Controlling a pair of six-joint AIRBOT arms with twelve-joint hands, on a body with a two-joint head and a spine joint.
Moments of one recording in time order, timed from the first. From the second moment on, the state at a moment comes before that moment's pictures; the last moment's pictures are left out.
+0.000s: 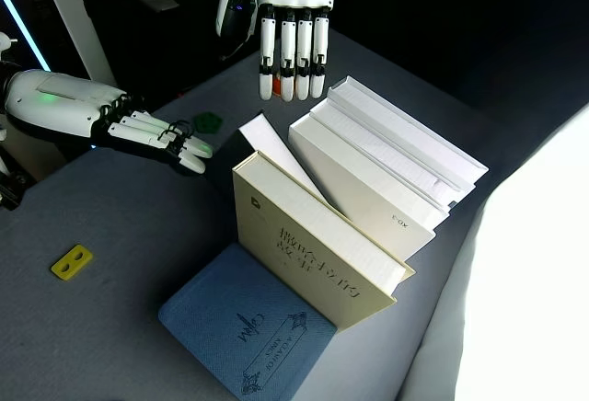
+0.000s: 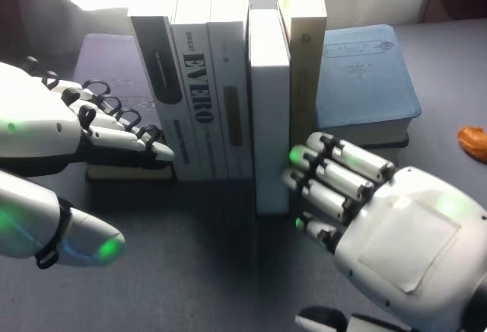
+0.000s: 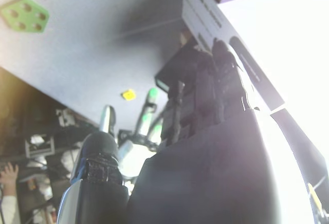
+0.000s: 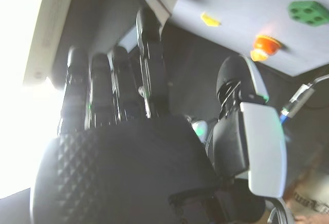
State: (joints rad) left arm -0.12 -0.51 0.69 3.00 -0.85 -1.82; right arm -0.70 -1.01 0.46 0.72 0.87 -2.30
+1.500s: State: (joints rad) left arm -0.12 -0.51 0.73 3.00 -0.85 -1.82; right arm -0.53 -0.57 0.37 0.69 0.63 -2.07
